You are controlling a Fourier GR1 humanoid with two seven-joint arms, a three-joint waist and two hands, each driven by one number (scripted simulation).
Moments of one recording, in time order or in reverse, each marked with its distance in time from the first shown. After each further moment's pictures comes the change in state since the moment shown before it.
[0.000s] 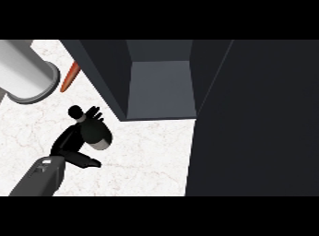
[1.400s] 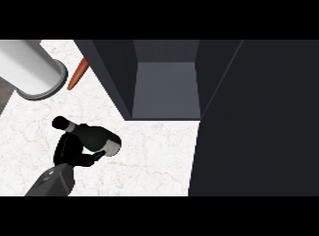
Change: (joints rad) left arm 0.034 -0.075 0.191 0.033 0.208 0.163 -0.068; right arm 0.033 0.005 -0.022 0.007 0.007 0.016 -0.013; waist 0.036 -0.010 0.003
